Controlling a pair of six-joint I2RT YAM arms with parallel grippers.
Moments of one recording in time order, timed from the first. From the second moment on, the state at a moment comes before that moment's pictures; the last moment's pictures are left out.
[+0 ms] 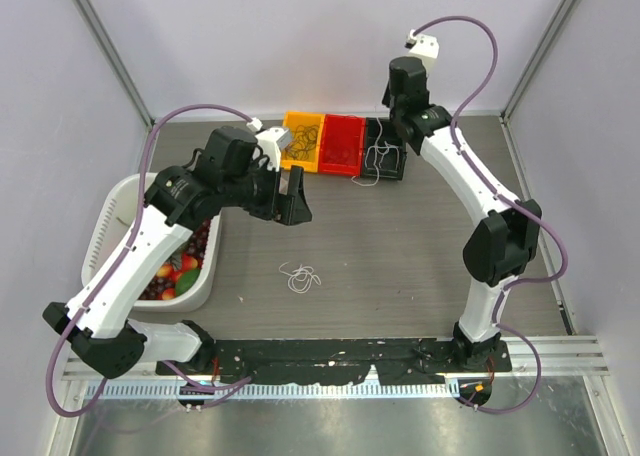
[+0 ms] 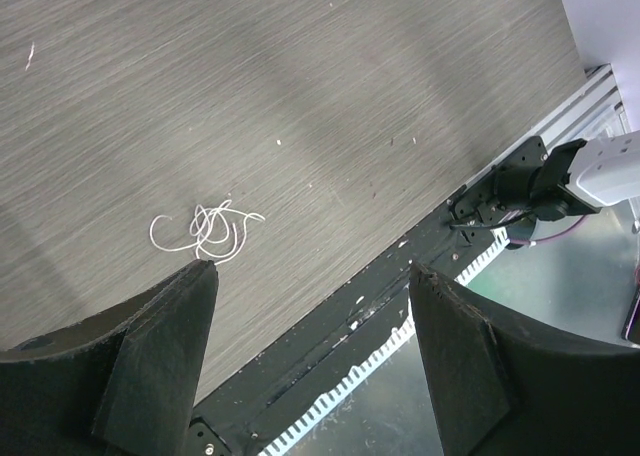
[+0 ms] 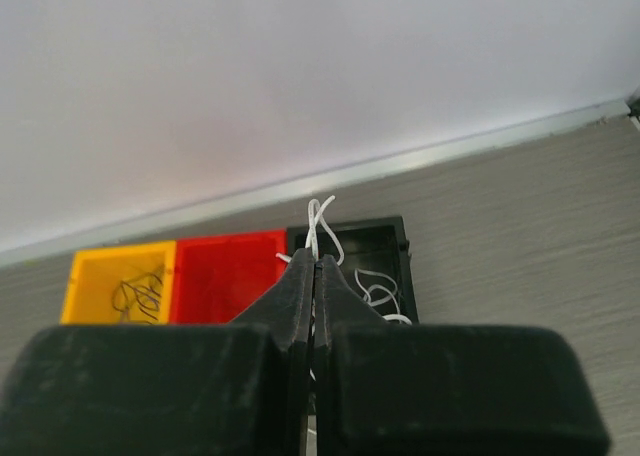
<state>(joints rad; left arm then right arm) -0.65 1.29 1.62 -1.04 0.23 -0.36 0.40 1.86 1.90 -0.27 0.54 0.30</state>
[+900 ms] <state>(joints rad) -0.65 1.27 1.62 -1.07 0.23 -0.34 0.39 1.92 2.11 -0.29 0.55 0.25</state>
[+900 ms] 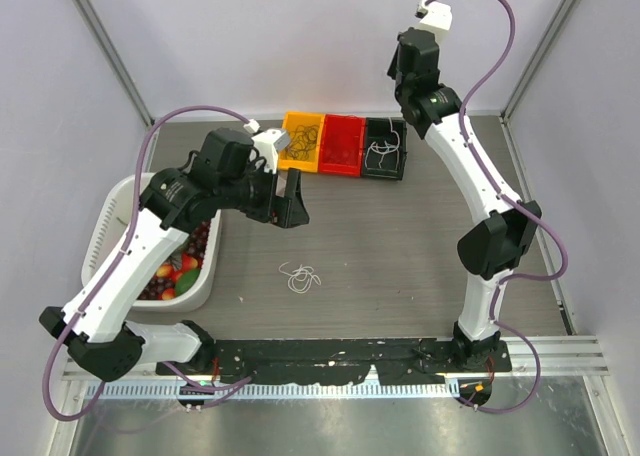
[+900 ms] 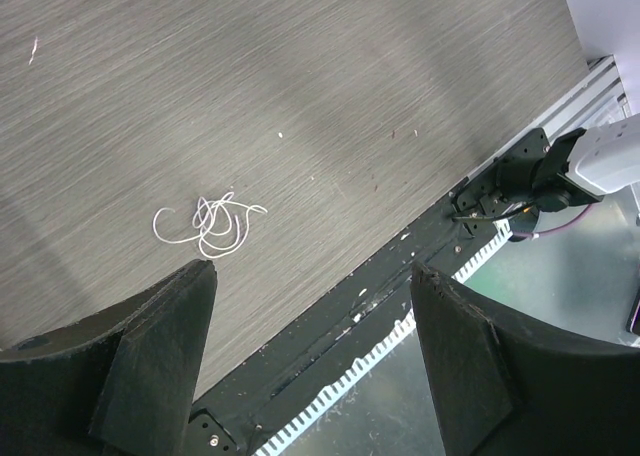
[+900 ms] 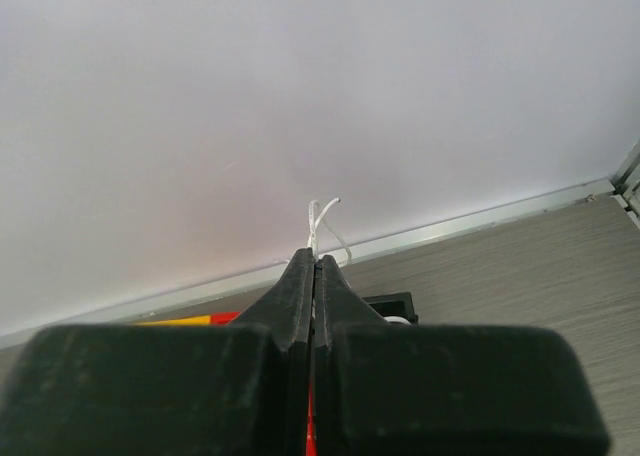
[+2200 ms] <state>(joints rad) -0.65 1.25 1.62 -1.09 0.20 -0.34 0.31 2.18 1.89 -0.34 0.37 0.48</state>
